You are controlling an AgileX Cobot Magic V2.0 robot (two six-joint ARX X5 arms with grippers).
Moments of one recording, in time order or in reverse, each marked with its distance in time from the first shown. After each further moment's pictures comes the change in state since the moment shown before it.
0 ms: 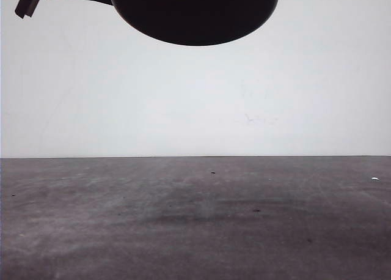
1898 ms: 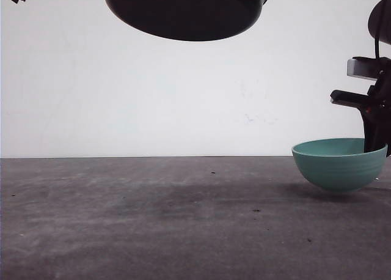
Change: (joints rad) left arm 0.000 -0.030 0.000 0.039 -0.079 0.088; right arm -1.057 0.410 -0.089 -0.681 -0.708 1.770
